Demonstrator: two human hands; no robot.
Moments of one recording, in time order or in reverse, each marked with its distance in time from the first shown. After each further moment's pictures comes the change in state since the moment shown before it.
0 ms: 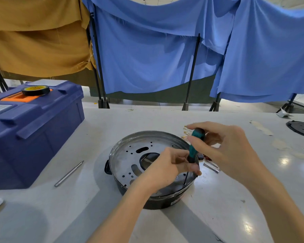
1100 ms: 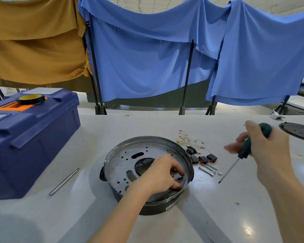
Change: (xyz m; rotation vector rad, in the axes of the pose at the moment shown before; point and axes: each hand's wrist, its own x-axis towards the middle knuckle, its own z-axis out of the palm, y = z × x) left_hand 0.015 -0.009 -0.003 0.662 0.047 -0.100; right_hand -0.002 0.049 -0.047 0.367 0.565 0.486
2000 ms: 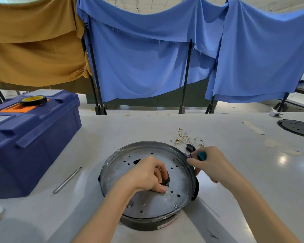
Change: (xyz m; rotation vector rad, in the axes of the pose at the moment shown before) left_hand -0.029 -0.008 -0.028 -0.041 -0.136 -0.158; right_hand -0.027 0.044 0.043 -0.567 -0.626 0.150
